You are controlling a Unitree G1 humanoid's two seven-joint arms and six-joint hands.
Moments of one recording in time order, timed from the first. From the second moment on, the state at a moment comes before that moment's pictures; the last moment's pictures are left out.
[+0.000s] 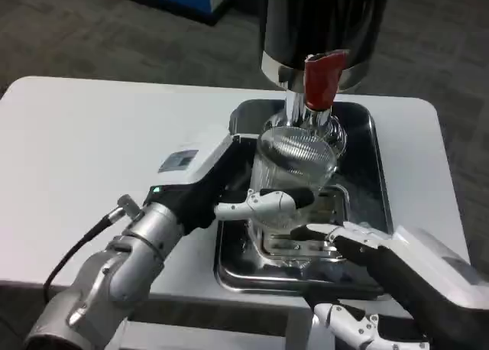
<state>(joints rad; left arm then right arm) -0.75 0.37 -0.27 0.69 0.58 -0.49 0.11 0.15 -0.40 0.04 -0.76 -0.50 0.12 0.46</state>
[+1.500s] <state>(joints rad) -0.67 0.40 -0.26 0.50 0.56 -0.40 0.02 0.15 -0.40 0.05 -0.76 -0.48 0.12 0.45</state>
